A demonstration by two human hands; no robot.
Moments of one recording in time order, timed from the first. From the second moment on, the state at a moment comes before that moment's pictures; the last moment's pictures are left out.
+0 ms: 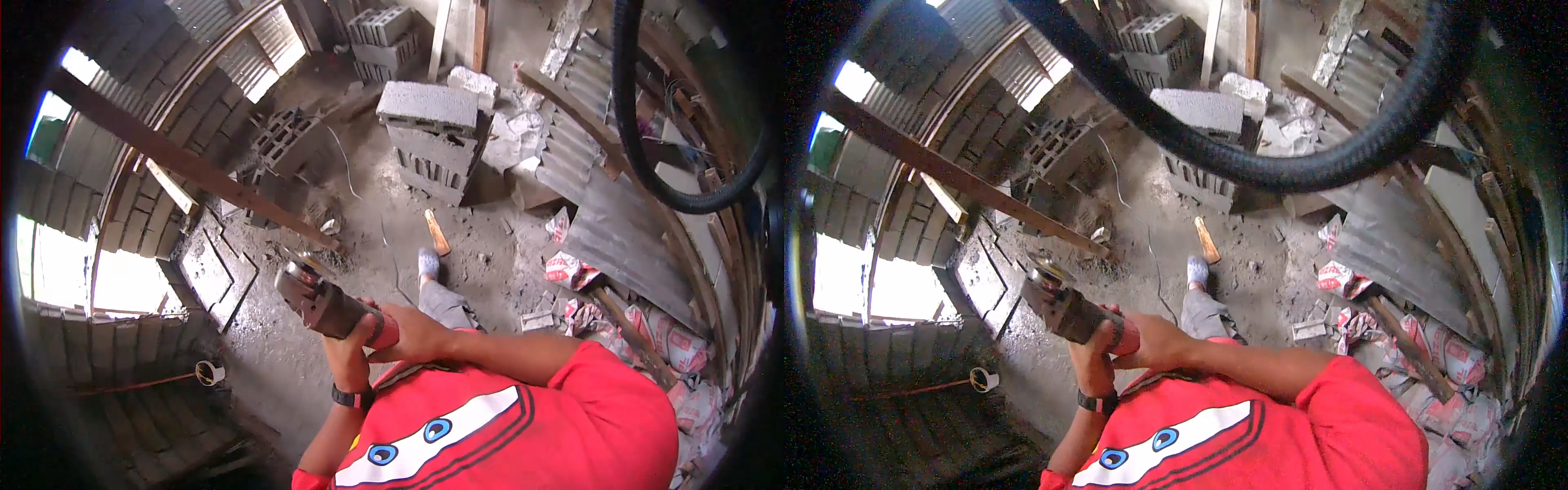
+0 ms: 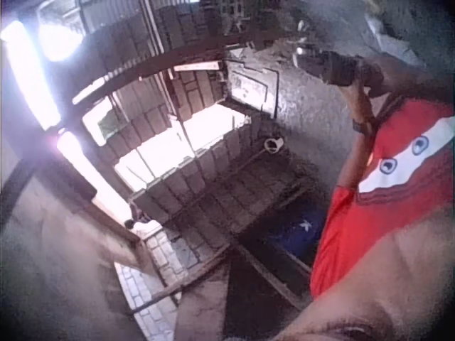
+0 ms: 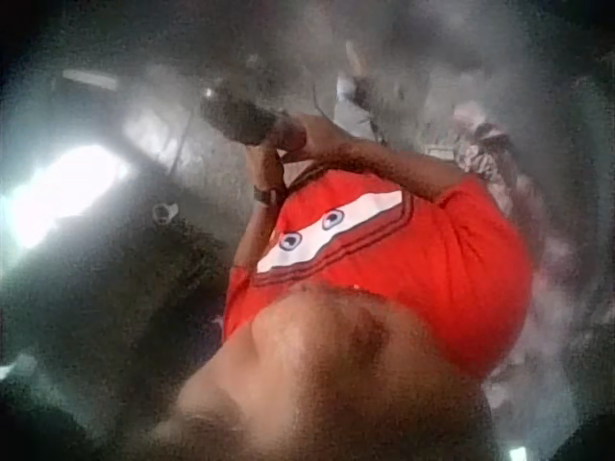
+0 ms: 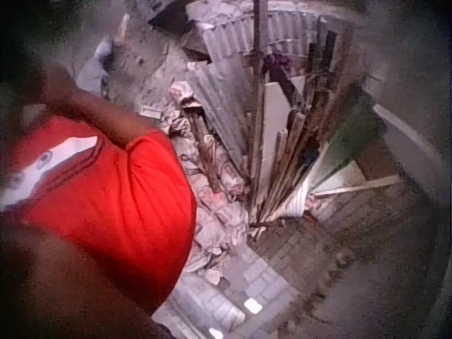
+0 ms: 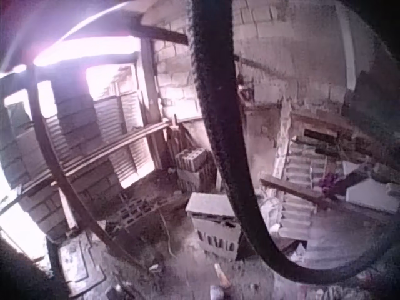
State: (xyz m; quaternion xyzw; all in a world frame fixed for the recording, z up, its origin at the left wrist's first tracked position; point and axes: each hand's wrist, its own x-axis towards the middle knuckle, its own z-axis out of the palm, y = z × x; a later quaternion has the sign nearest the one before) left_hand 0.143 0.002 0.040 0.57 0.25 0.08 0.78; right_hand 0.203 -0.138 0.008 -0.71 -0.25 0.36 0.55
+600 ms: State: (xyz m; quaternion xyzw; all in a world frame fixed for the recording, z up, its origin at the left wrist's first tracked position) left_hand 0.440 0.113 -0.031 0.57 0.29 0.00 0.77; right_hand 0.501 -0.152 -0.064 -0.73 -0.16 0.40 0.54
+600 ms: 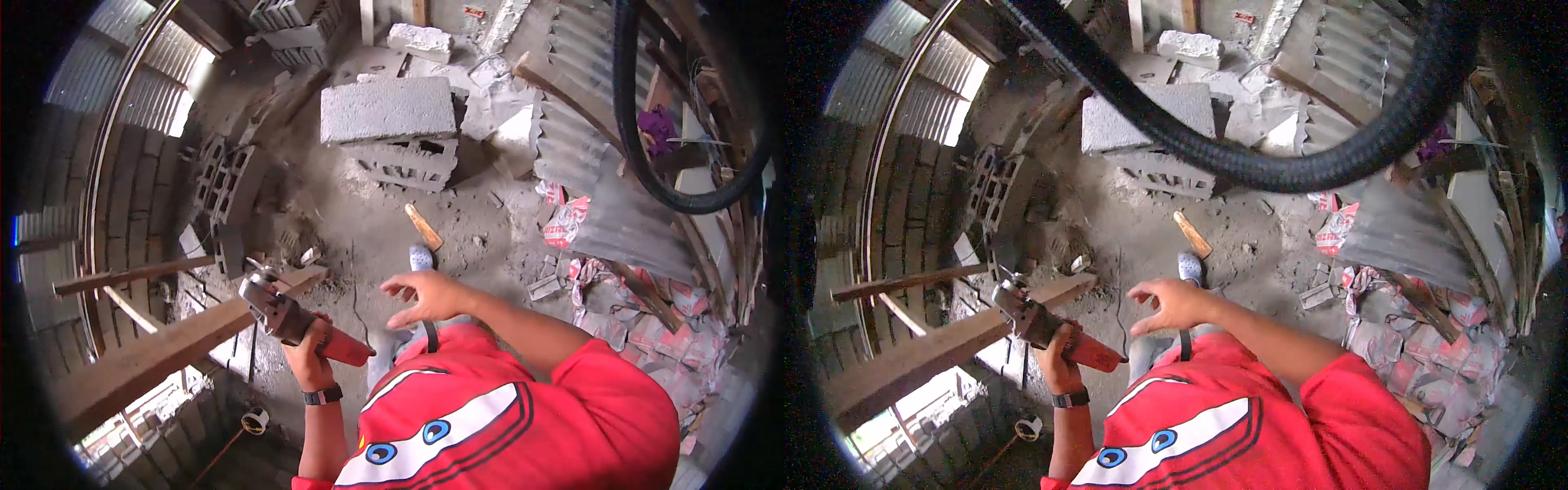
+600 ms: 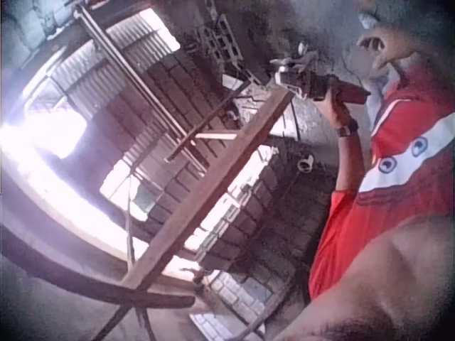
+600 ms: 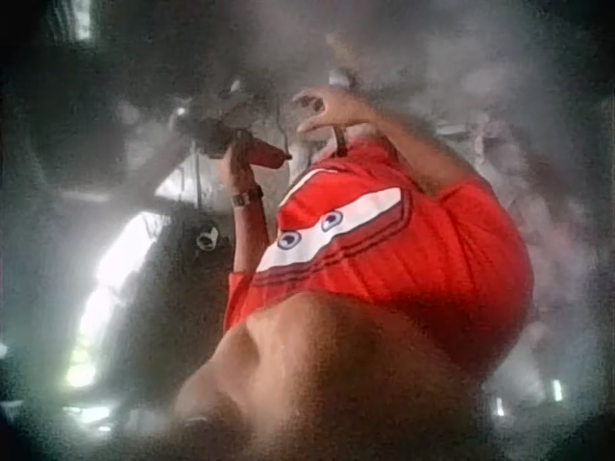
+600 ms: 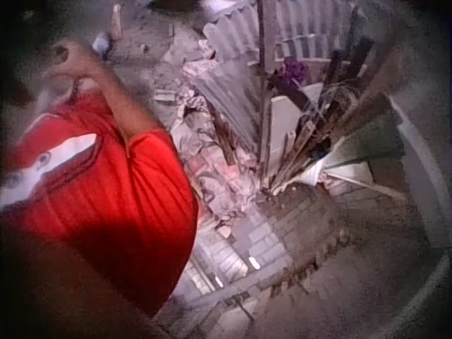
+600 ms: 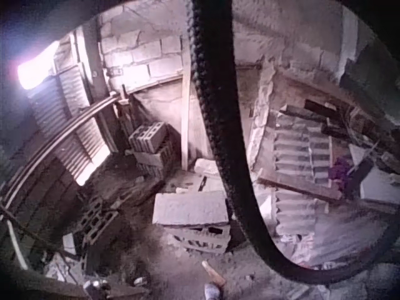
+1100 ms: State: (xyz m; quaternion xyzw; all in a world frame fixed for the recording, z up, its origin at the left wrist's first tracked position) left_hand 0.636 0.198 -0.089 0.62 0.20 -0.06 0.75; right_hand 0.550 -0.097 -0.041 -0.75 0.03 0.27 0.60
